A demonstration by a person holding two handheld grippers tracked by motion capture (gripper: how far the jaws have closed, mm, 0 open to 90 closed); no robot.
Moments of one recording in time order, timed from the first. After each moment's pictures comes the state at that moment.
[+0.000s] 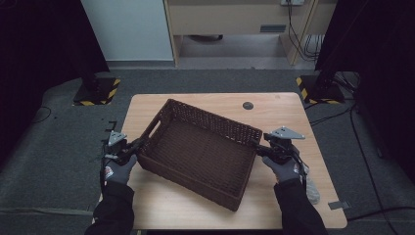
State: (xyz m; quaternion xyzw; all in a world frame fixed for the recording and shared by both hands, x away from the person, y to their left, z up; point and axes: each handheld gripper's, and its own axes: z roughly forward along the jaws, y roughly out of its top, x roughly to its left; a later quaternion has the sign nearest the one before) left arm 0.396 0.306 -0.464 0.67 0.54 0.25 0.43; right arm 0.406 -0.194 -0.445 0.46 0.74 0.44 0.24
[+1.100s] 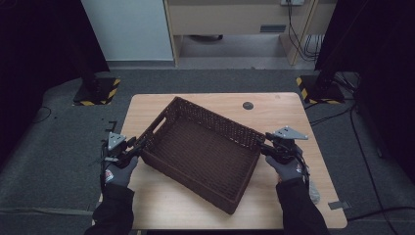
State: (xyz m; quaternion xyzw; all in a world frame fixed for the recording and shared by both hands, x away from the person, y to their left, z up) left arm 0.387 0.297 -0.456 0.66 0.53 0.29 0.44; right arm 0.404 -0.204 -0.440 0.45 0.73 0.44 0.25
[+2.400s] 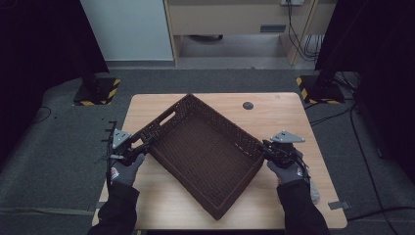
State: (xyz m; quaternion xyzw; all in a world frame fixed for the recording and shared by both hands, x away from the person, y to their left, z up) left arm 0.385 0.283 -0.450 0.65 0.52 0.28 0.48; right arm 0.392 -0.202 -0.444 0.43 0.77 0.40 0.25
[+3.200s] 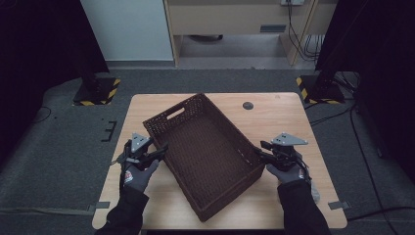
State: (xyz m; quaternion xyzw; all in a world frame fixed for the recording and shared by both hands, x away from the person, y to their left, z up) left arm 0.389 0.237 -0.457 0.70 0.48 0.28 0.45; right arm 0.386 -0.201 -0.441 0.40 0.77 0.45 0.22
